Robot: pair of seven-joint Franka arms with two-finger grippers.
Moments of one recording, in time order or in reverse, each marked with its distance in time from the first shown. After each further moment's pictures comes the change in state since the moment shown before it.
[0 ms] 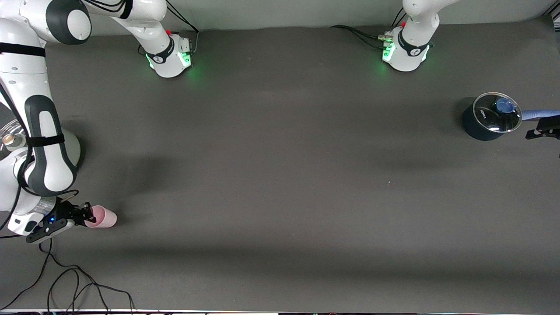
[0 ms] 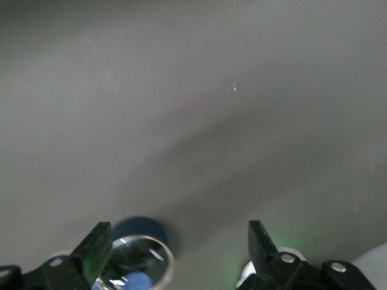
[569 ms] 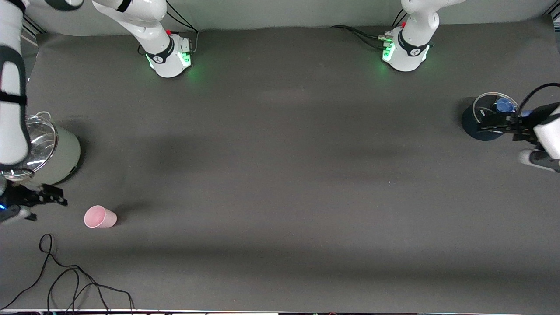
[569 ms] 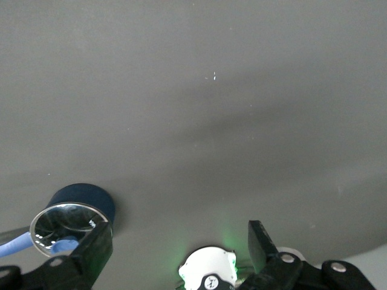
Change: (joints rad) left arm -0.161 -0.091 -0.004 -0.149 0.010 0.023 -0.339; right arm 0.034 -0.296 -0.011 0.053 -0.154 -0.378 0.165
